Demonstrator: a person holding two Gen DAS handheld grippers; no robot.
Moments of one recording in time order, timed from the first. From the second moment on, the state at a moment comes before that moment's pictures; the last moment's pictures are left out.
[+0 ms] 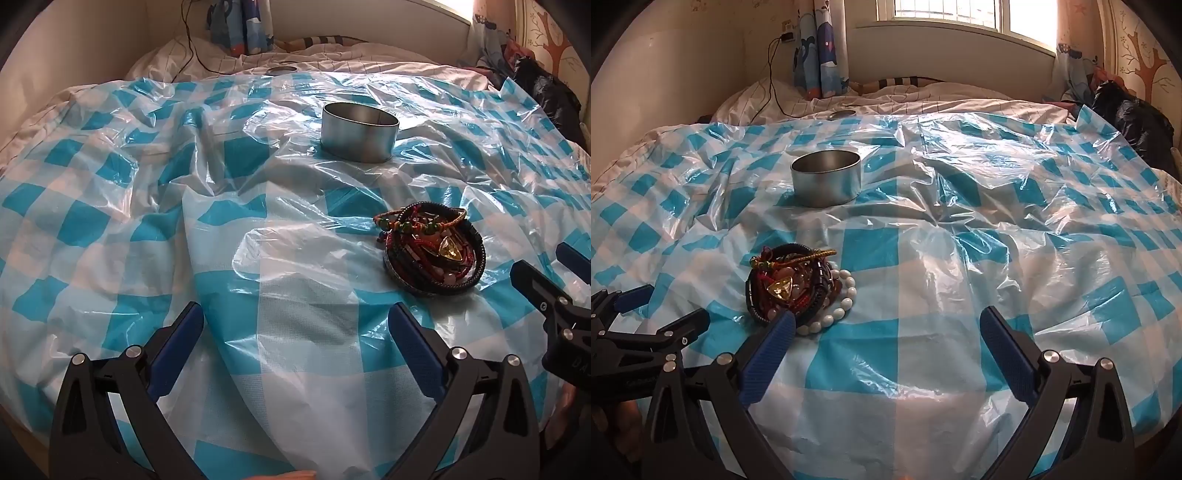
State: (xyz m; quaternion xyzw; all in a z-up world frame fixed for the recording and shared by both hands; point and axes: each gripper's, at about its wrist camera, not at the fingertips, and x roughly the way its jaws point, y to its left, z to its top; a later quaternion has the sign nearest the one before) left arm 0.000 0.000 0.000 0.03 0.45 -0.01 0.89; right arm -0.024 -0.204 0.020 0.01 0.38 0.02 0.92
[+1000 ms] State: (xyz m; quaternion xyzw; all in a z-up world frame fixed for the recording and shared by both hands) left arm 0.001 -0.002 -0.005 0.02 0.44 -0.03 0.90; right arm -0.025 -0.203 0.016 0.01 0.39 0.02 0.92
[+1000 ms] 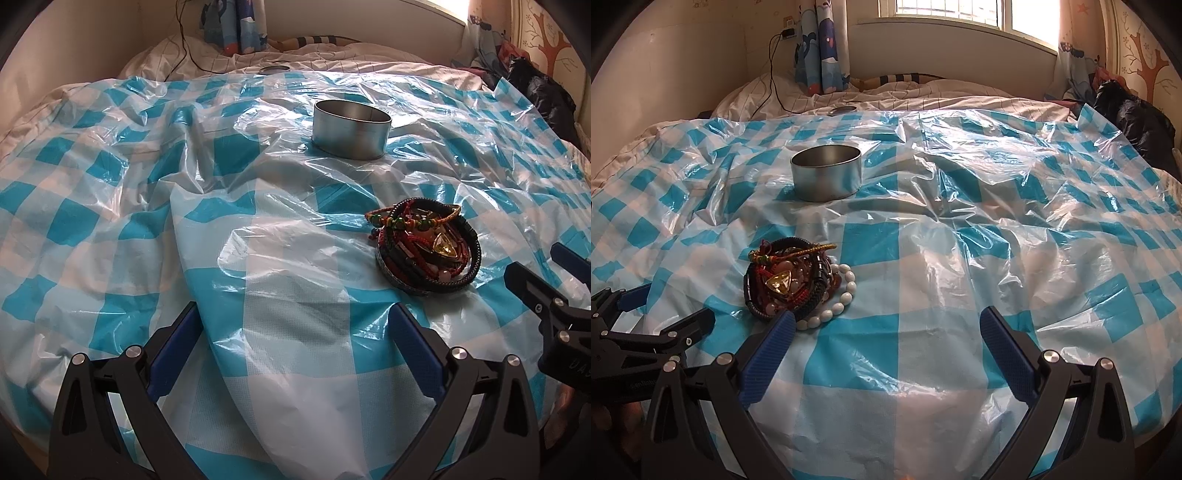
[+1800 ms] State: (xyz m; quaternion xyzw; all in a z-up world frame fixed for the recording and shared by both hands) left arm 0.003 -0.001 -0.006 0.03 0.45 -0.02 0.89; right arm -0.022 -0.199 0.009 0.01 0.39 0.03 0.92
